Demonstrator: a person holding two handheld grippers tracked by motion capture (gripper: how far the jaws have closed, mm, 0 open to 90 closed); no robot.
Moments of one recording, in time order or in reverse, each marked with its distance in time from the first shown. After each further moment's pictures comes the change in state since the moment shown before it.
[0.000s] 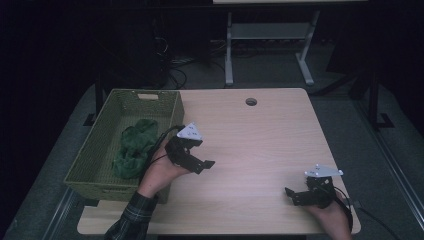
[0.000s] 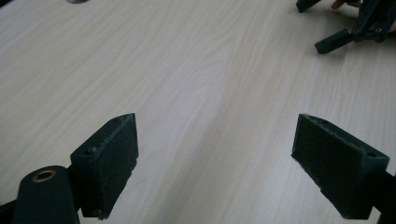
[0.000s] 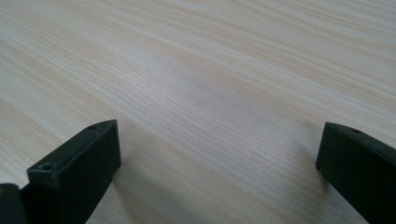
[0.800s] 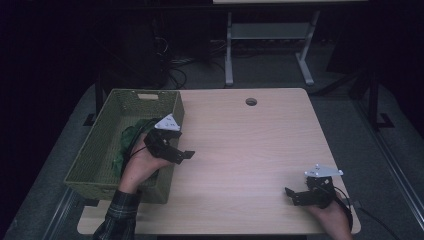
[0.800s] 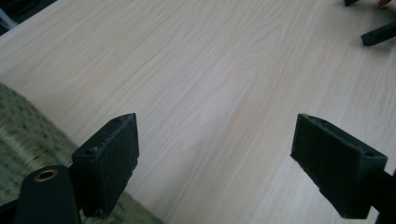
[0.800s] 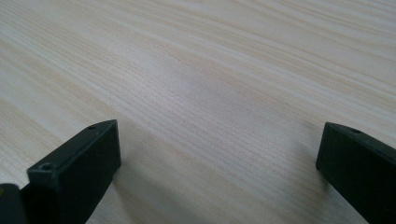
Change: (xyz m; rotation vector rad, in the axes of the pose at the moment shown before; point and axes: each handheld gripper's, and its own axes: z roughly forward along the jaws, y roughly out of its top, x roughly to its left) left arm 0.035 -0.021 -0.033 0.021 0.090 -0.060; right arm 0.000 0.000 0.000 -0.001 0.000 0.002
